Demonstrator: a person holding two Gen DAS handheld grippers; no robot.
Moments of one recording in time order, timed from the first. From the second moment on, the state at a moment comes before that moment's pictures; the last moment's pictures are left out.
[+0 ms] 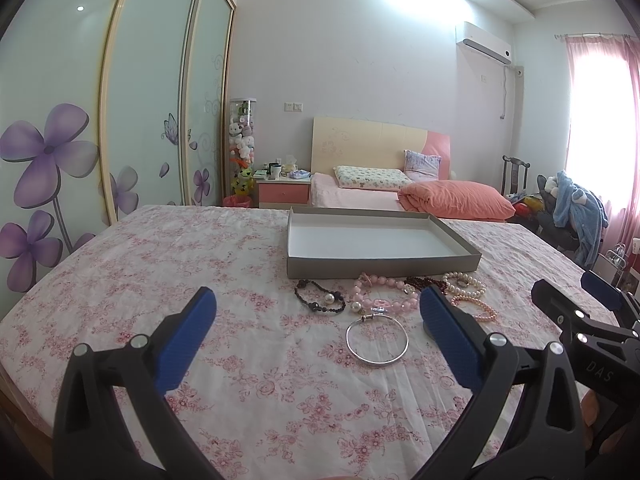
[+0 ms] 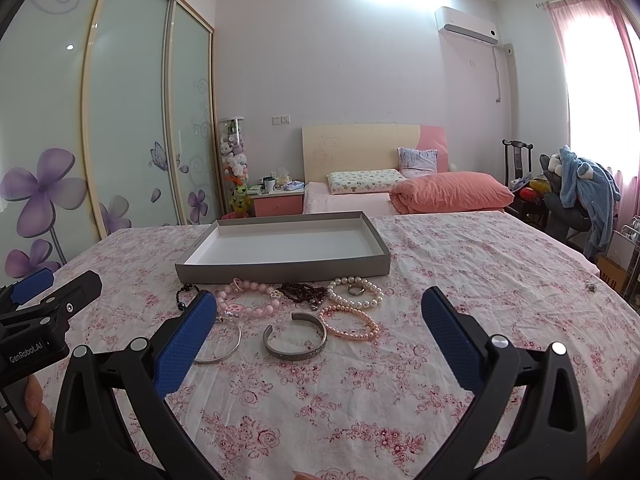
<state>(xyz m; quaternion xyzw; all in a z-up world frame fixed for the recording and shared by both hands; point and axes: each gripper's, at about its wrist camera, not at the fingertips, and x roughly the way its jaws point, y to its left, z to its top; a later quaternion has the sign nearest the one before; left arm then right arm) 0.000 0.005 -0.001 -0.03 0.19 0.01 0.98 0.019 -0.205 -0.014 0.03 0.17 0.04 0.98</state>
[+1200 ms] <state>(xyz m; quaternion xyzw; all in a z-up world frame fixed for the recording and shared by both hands) -0.004 0.006 -0.001 -0.03 0.19 0.01 0.98 0.020 -0.207 -0.016 0.03 0.17 0.05 0.98</state>
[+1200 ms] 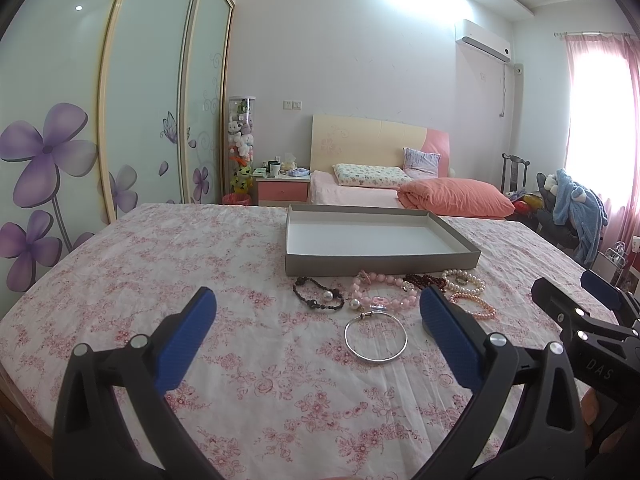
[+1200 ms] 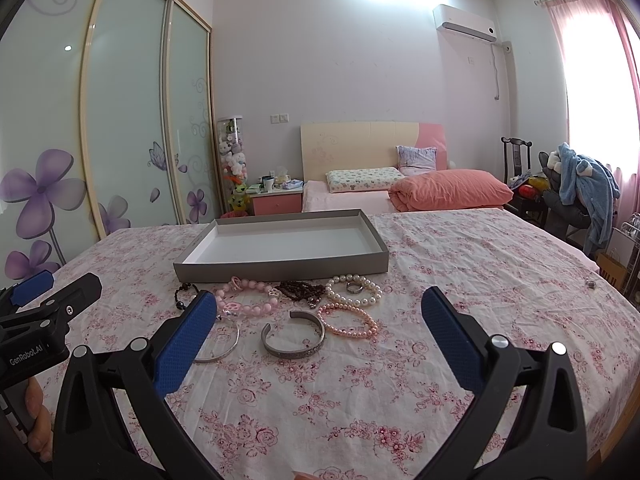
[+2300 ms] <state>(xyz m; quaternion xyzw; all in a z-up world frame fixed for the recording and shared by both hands) 0.032 0.005 -0.020 -0.03 0.26 0.02 0.96 0.071 -0.226 -0.038 0.02 0.27 0.02 0.96</state>
